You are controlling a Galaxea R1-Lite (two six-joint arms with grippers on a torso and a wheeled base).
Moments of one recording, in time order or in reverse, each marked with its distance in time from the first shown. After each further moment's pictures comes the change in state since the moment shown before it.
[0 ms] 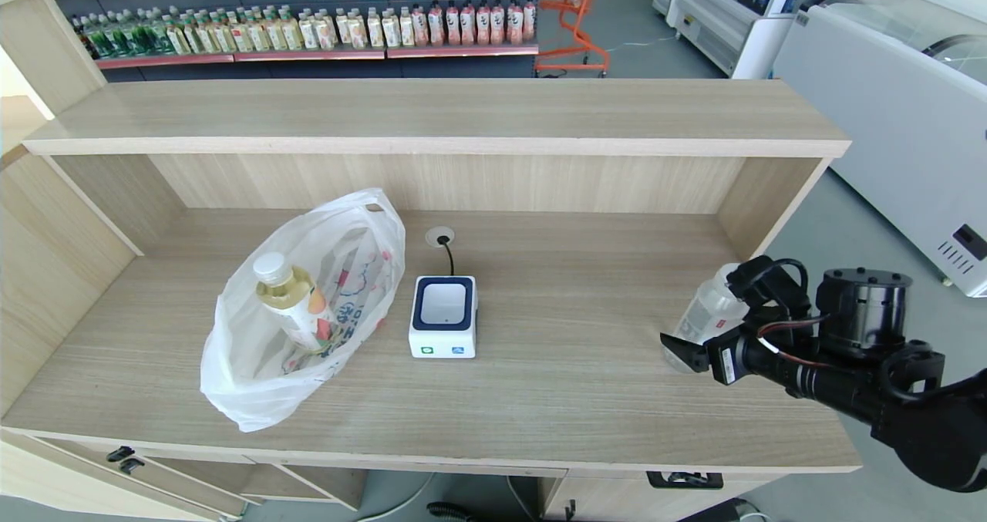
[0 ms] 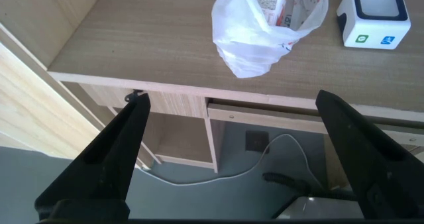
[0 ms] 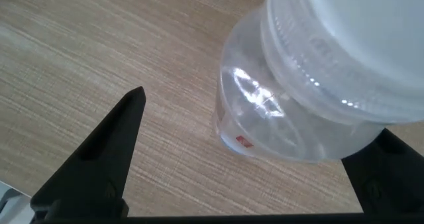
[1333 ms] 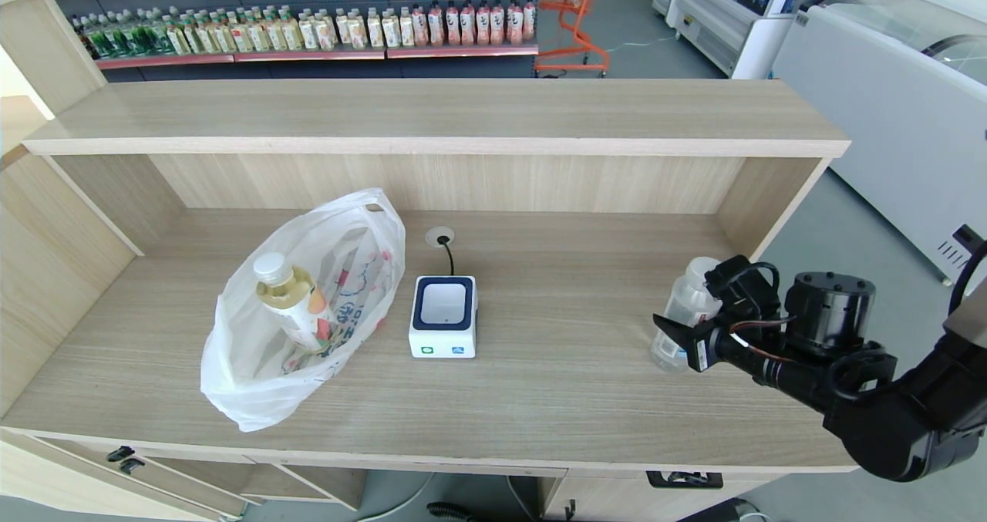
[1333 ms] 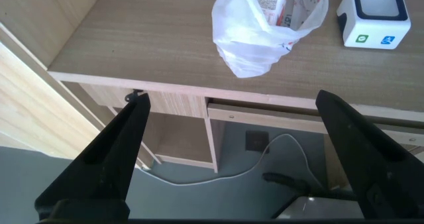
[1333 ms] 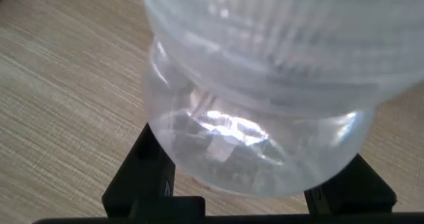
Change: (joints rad) left arm 0.000 0.000 0.000 0.000 0.000 0.000; right arm 0.004 0.162 -0.040 -0.211 0.027 -0.020
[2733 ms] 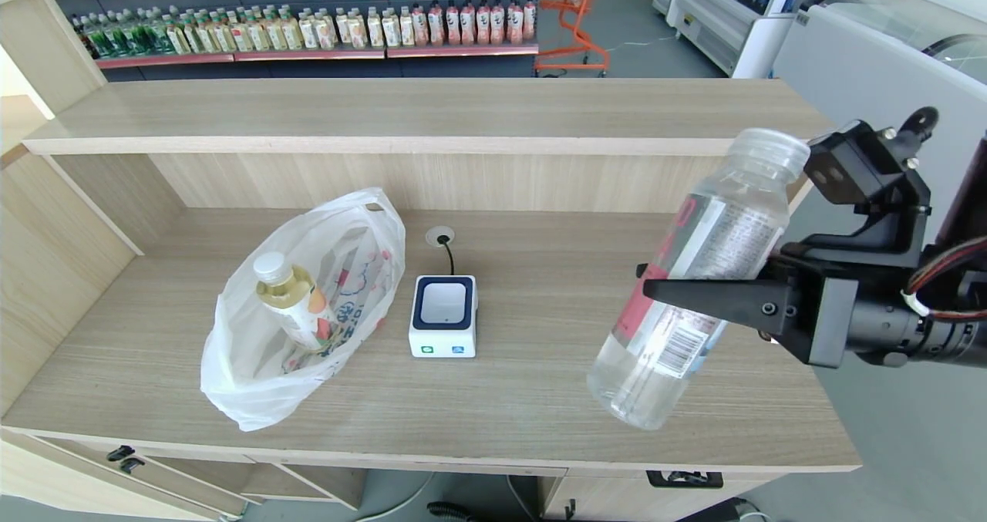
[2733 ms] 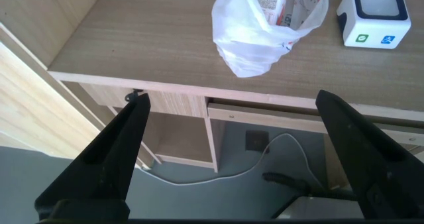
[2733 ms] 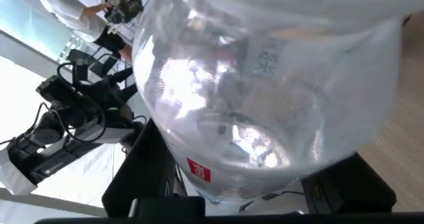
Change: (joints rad) left arm 0.000 0.000 0.000 0.000 0.000 0.000; right arm 0.247 -0.568 -0.175 0.540 0.677 0.587
